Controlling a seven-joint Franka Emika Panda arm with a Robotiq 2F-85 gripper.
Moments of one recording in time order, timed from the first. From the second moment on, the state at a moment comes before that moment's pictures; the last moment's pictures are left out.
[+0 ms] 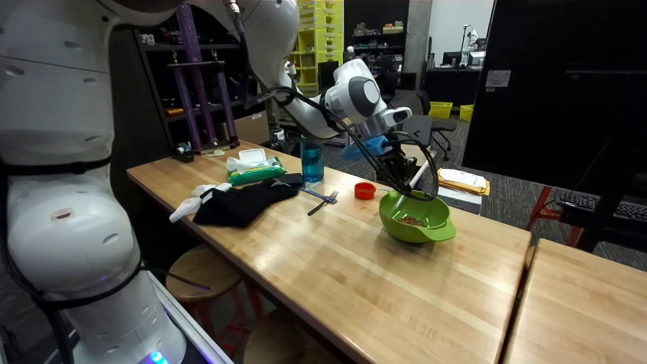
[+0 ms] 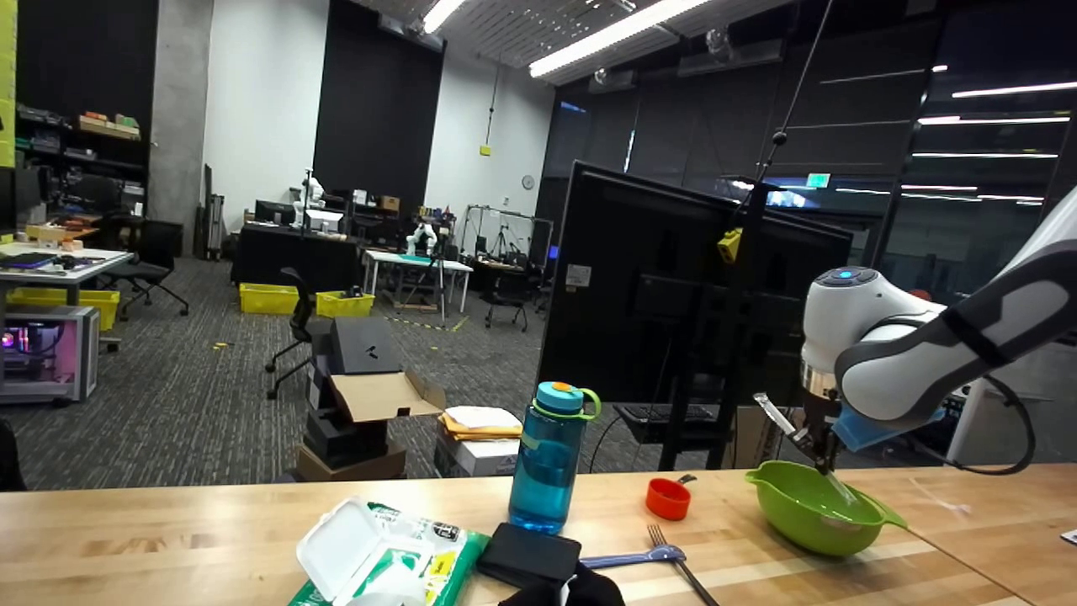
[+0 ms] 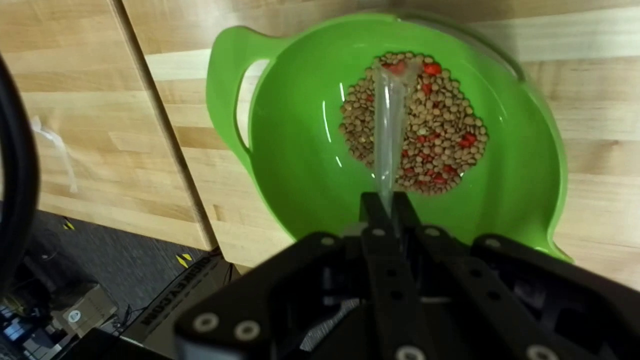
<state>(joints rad) -0.11 0.25 -0.22 -2.05 -0.66 2.51 0.41</state>
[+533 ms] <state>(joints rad) -0.09 0.35 -0.23 -1.97 -0.69 2.55 0.42</state>
